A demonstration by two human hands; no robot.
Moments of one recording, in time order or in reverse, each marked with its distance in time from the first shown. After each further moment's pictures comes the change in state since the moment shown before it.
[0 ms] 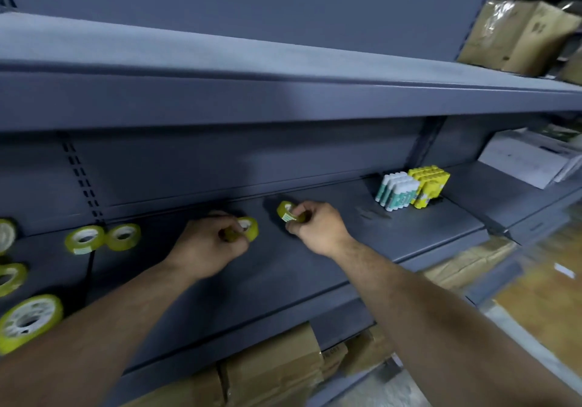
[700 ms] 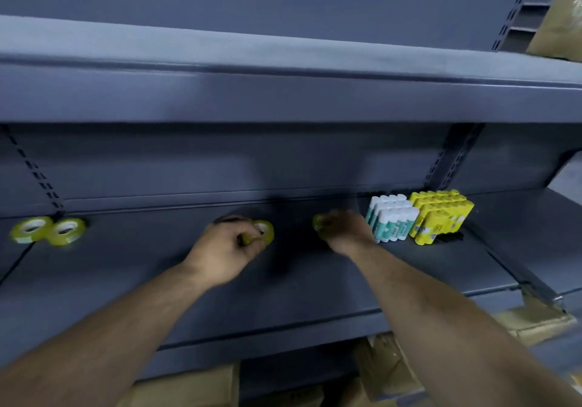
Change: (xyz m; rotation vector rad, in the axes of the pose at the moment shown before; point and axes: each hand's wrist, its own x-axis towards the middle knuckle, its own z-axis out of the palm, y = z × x) left_hand 0.065 0.104 0.130 0.073 0.191 0.033; right_hand 0.132 0.145 -0.102 -0.458 -0.130 -0.071
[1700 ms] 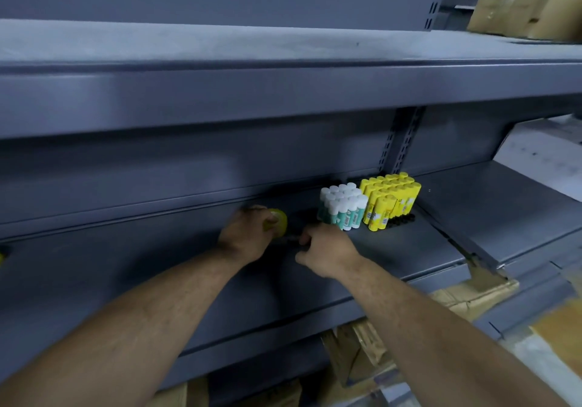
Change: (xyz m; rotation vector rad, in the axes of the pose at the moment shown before) left_hand 0.081 0.059 0.108 0.248 -0.132 0.077; right_hand -0.041 0.056 -0.018 -0.013 -0.070 -0.097
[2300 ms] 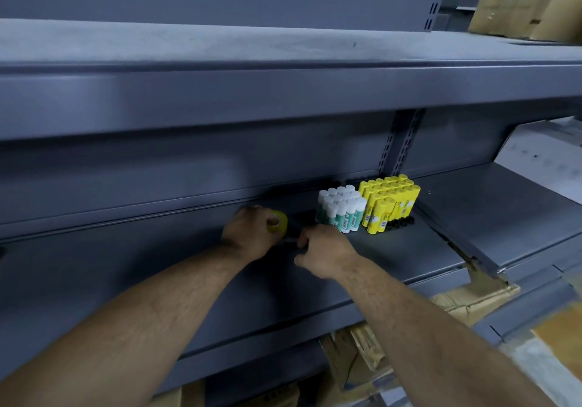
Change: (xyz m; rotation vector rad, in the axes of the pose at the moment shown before) left_hand 0.012 0.002 0.010 0.039 0.001 -0.048; right_hand 0.002 0.000 -0.008 -0.029 -0.041 -0.041
